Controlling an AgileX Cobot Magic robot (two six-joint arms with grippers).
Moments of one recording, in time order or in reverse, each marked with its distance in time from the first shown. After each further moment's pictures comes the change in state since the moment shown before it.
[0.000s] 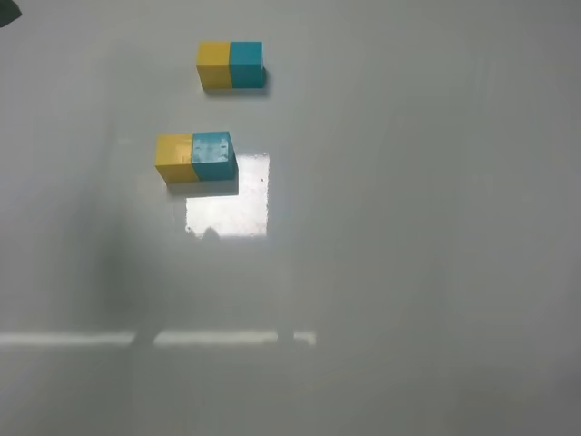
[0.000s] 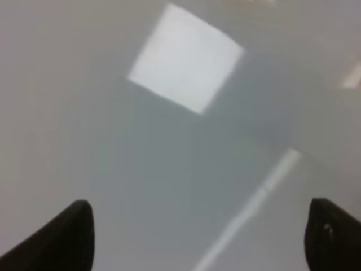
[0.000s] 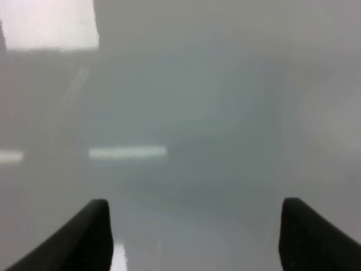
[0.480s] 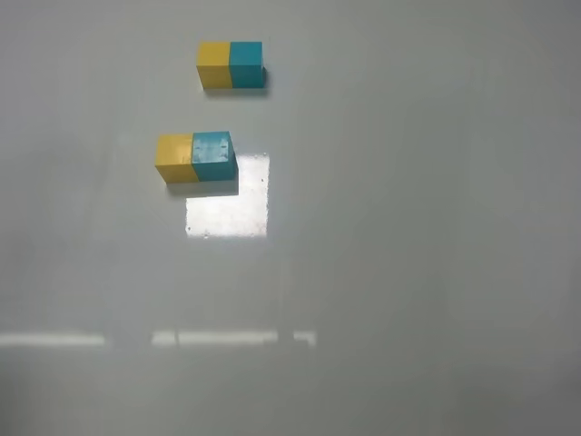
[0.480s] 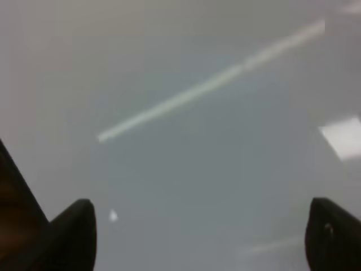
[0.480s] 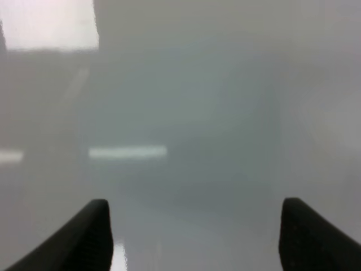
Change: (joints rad) left arm 0.651 -0.483 0.538 -0.288 0.005 -0.023; right arm 0.000 0.000 0.000 0.000 0.000 0.000
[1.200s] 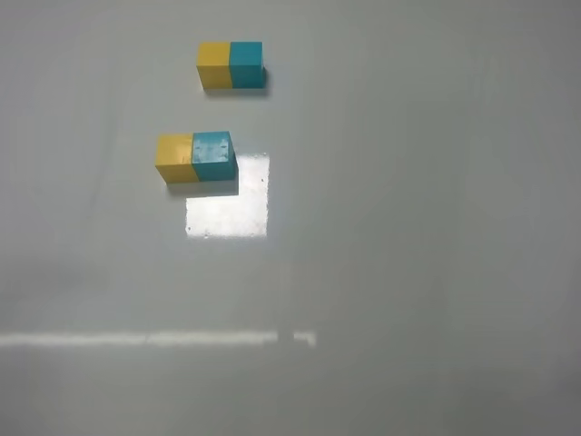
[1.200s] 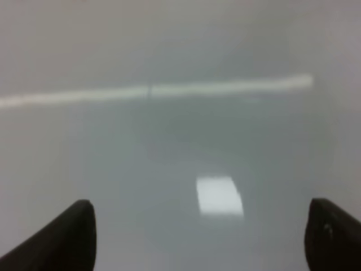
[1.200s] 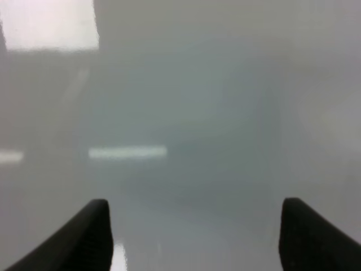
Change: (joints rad) left arm 0.219 -0.588 0.558 -0.397 -0.058 -0.198; right arm 0.000 0.000 0.000 0.000 0.000 0.000
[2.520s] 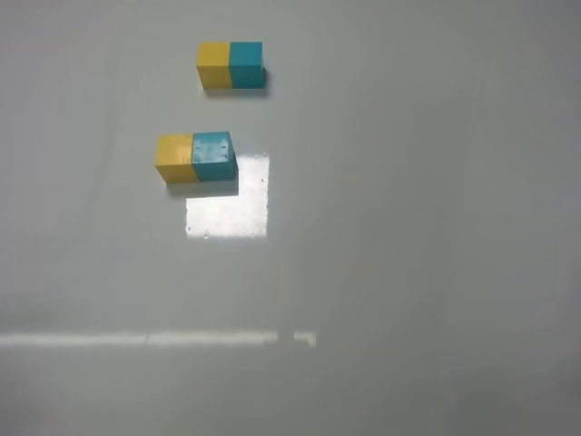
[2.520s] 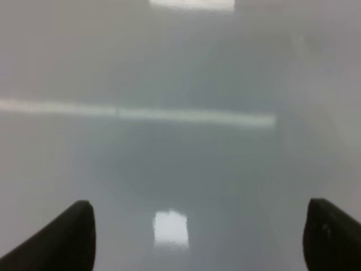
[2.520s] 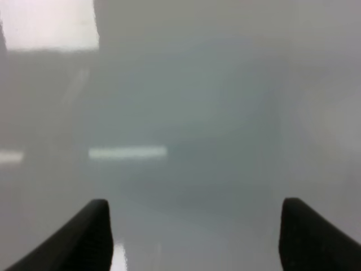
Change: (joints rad) left arm -0.159 -0.173 0.207 0.097 -0.111 -0.269; right arm 0.000 0.000 0.000 0.000 0.000 0.000
